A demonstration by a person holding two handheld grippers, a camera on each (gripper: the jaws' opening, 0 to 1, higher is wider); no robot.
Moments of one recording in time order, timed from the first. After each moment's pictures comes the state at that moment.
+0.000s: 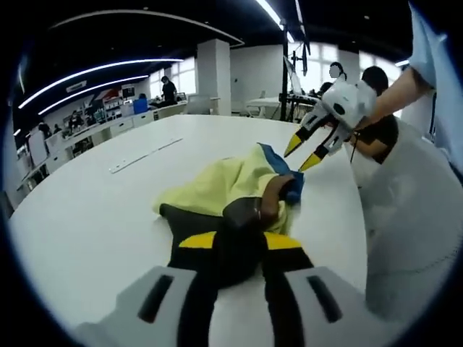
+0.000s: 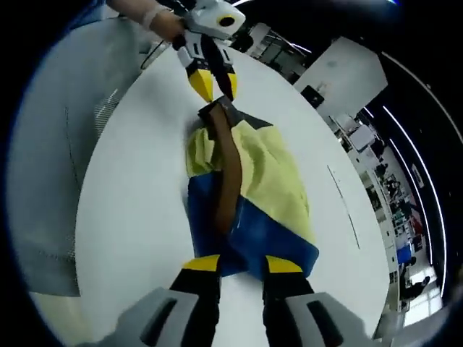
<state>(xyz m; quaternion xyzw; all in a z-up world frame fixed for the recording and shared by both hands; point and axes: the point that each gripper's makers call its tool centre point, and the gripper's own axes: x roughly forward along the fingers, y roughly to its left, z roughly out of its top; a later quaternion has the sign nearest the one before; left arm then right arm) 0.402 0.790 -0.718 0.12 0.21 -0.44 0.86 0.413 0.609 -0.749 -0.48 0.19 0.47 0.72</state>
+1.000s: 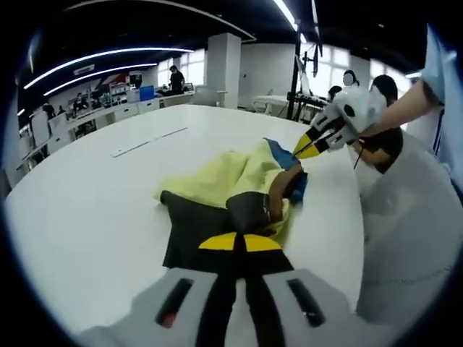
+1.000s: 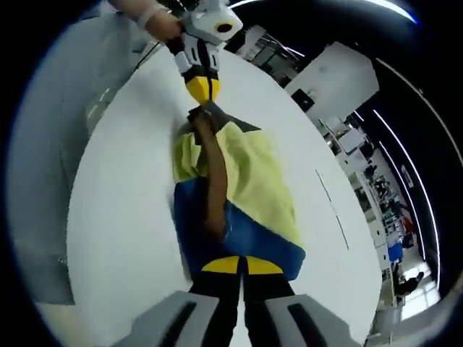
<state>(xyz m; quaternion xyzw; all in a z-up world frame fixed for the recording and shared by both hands) 0.405 0.800 -0.719 0.08 0.25 -0.42 0.87 0.427 0.607 -0.723 -0.44 0.18 0.43 0.77</state>
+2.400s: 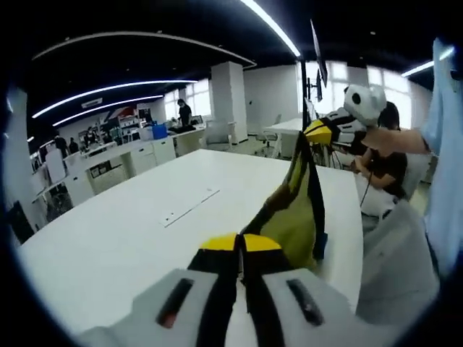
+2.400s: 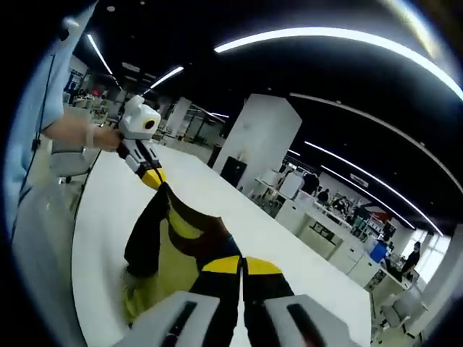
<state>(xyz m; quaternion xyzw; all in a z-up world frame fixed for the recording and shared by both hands) 0.464 0.858 -0.532 0.11 0.14 -0.40 0.90 0.469 0.666 -0.484 -0.26 0.00 0.40 0.88</state>
